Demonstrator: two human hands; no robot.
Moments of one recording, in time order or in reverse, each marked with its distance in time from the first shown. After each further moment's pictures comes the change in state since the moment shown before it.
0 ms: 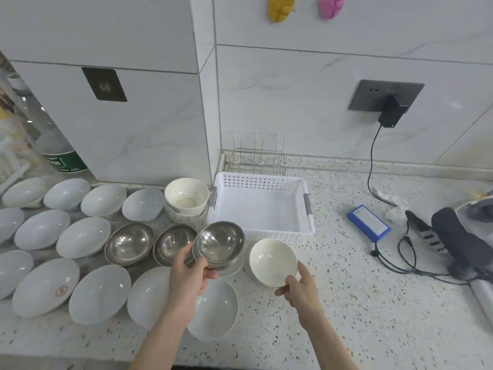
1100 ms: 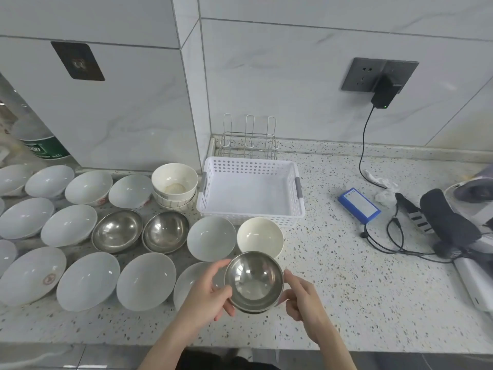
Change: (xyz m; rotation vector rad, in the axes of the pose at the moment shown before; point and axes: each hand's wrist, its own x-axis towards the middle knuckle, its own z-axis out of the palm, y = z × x) left_hand -0.038 -0.040 0.011 0.465 -0.453 -0.072; right_hand -0.037 0.025 -0.033 0.116 -0.227 0.021
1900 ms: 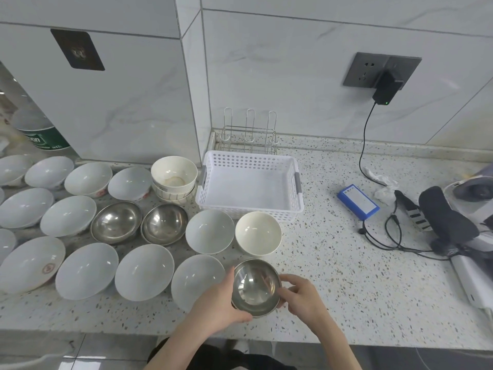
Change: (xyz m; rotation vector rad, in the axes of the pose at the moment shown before) left_hand 0.001 -0.006 0.029 0.569 -0.089 0.001; right_hand 0.008 0.019 -0.015 -0.368 0.003 -0.015
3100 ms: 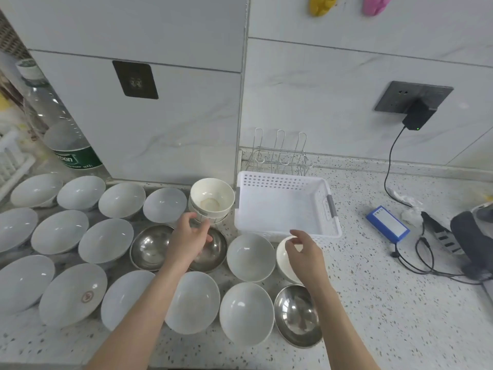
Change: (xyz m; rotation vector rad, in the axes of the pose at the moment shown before) left_hand 0.066 -0.062 -0.191 -0.512 0.574 -0.078; right_hand 0.055 -0.143 0.073 -0.263 0.423 -0.179
